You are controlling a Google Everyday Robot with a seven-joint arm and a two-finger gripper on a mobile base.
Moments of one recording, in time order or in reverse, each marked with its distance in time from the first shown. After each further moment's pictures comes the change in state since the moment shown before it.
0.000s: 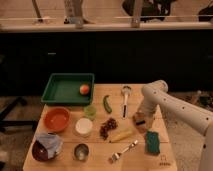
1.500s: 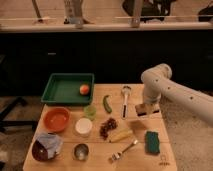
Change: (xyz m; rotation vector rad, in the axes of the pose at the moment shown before) arm -0.006 -0.002 -0.111 0.054 0.097 0.135
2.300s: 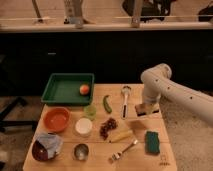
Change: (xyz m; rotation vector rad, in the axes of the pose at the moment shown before) arm -0.004 0.000 0.001 0.000 -0.003 -0.008
